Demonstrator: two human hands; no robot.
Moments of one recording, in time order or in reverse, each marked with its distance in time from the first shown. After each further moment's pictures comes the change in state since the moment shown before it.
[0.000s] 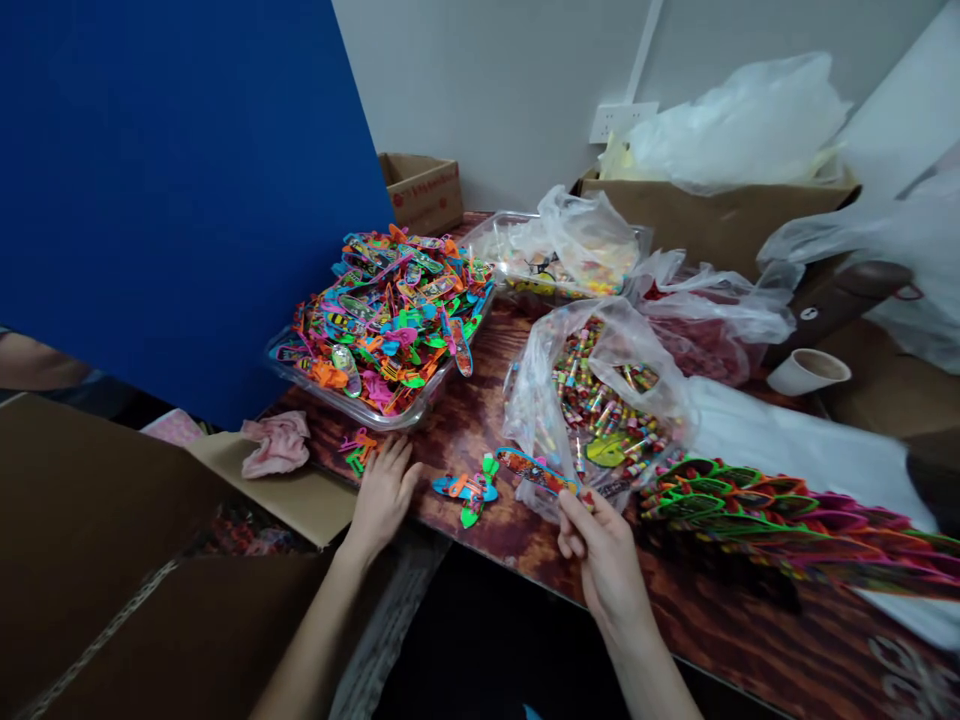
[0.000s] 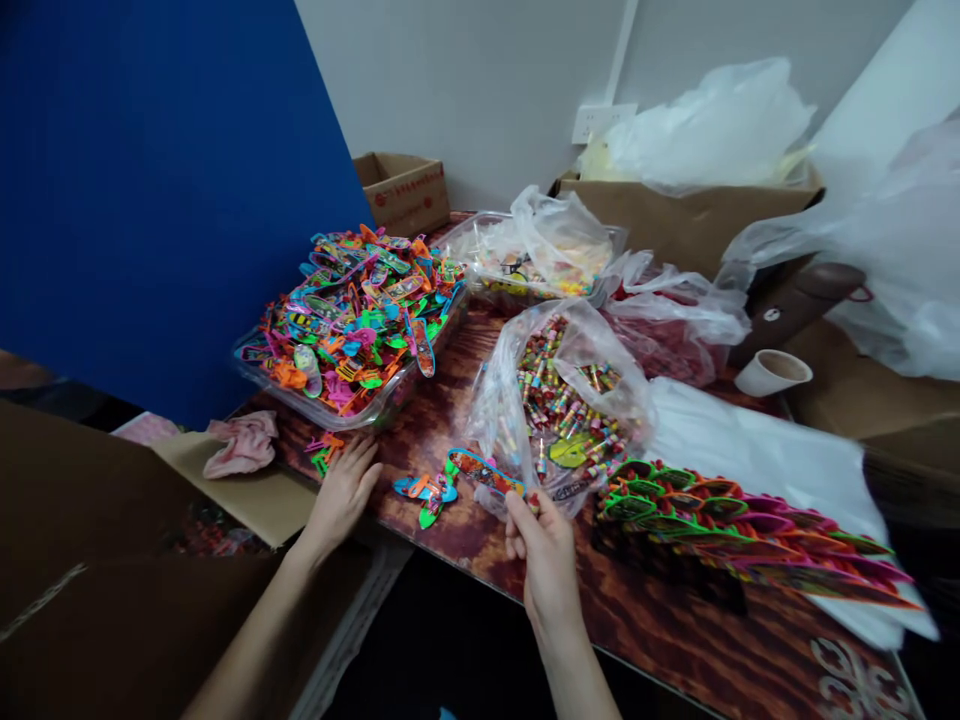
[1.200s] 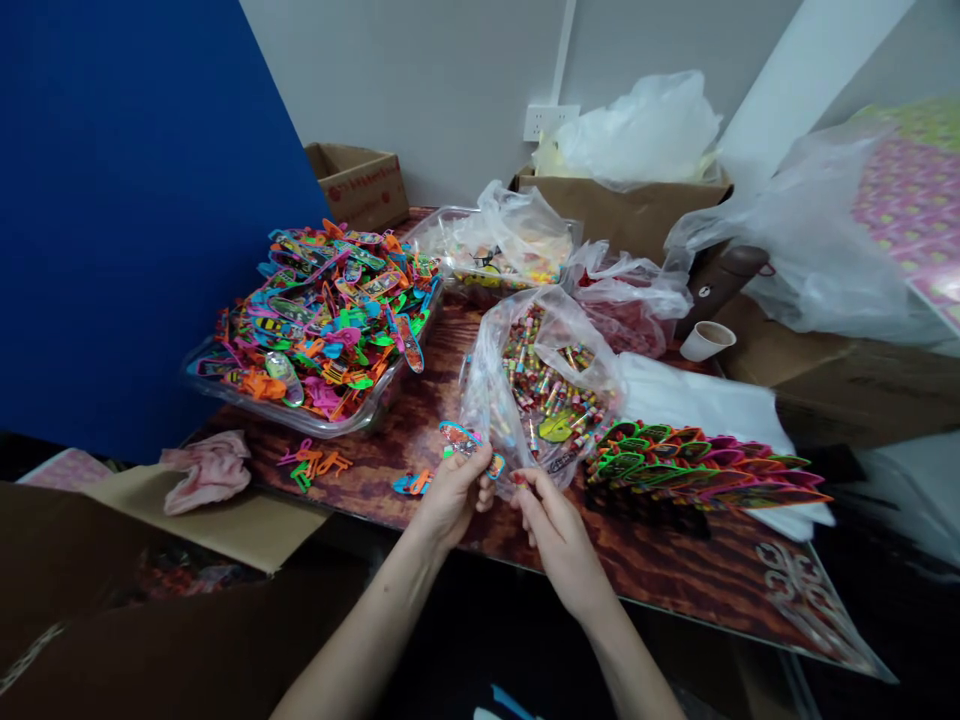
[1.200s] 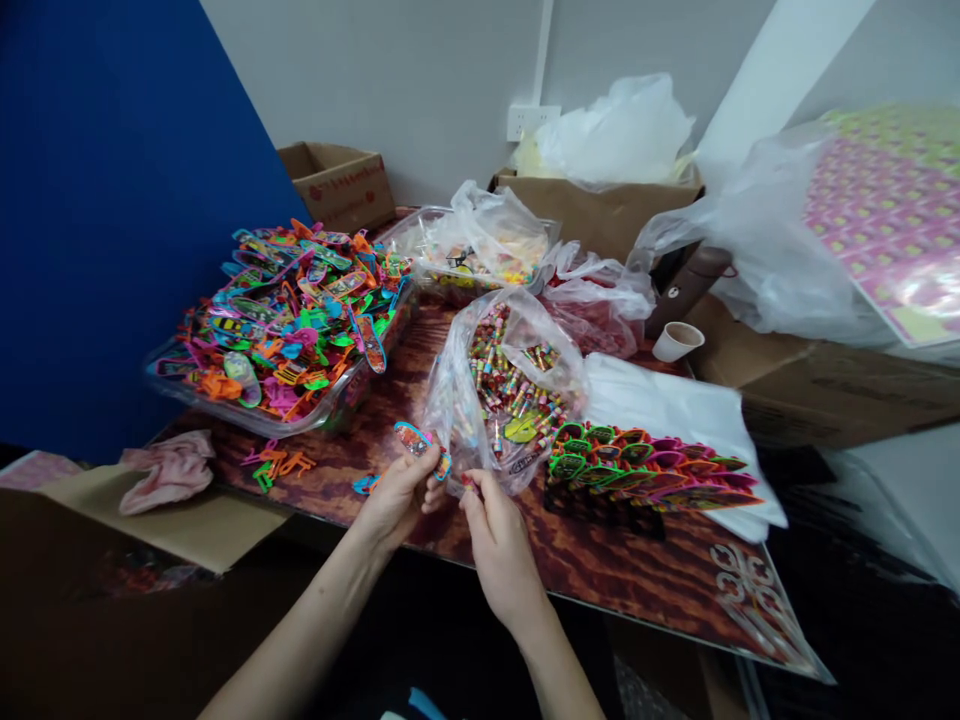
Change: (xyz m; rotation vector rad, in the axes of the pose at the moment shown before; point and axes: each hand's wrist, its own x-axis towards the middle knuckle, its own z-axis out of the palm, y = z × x) left_hand 0.023 0.174 -0.003 -1.769 -0.601 -0.456; right_hand -0.025 -0.019 -0.009 -0.715 -0.173 -0.274
